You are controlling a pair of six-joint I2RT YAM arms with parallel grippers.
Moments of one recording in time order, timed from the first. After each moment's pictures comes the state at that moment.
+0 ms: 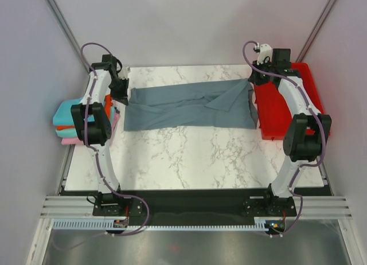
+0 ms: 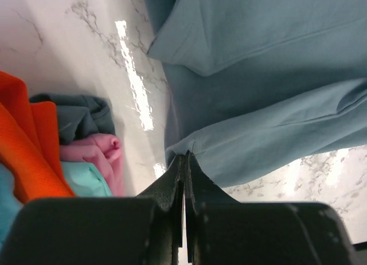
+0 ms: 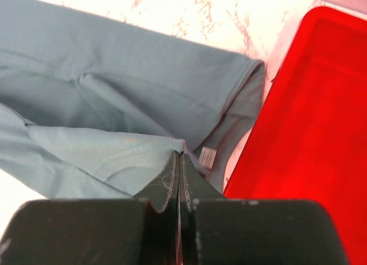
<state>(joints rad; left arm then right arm) 0.06 2.20 2.04 -1.12 0.18 0.13 -0.04 1.88 1.67 -0.47 -0.38 -0.21</state>
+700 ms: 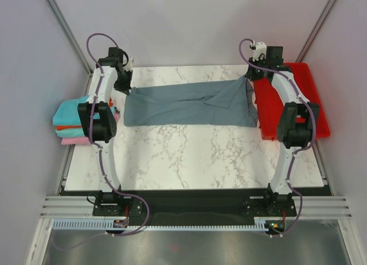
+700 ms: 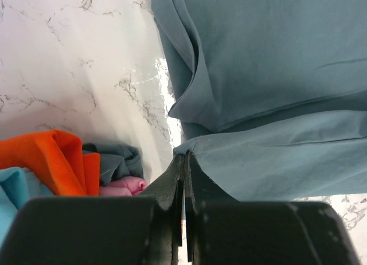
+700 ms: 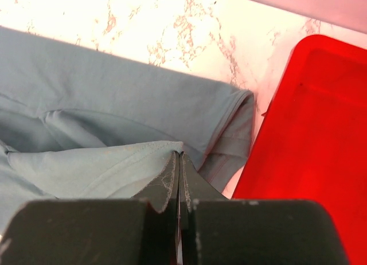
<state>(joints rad) 0.01 2.30 2.22 -1.05 0.03 0.13 -0.04 2.12 1.87 -0.42 -0.36 -0.18</state>
